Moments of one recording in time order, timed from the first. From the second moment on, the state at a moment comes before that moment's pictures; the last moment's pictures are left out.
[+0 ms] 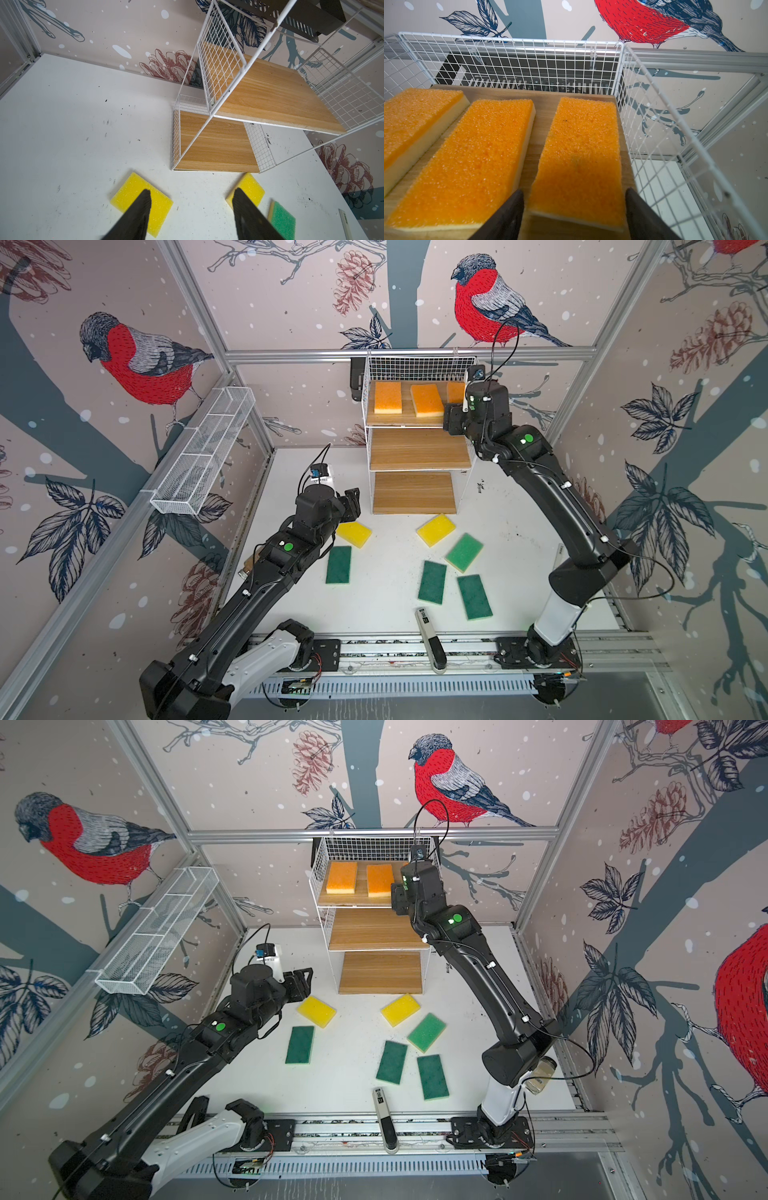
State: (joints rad) left arm -0.48 0.97 0.93 -0.39 -0.18 -0.47; right arm 0.65 1.76 2.17 -0.75 0.50 0.14
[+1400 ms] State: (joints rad) left arm -0.46 0.94 0.91 -0.39 -0.18 -0.47; right arm 0.70 1.79 2.21 -0.76 0.63 0.14
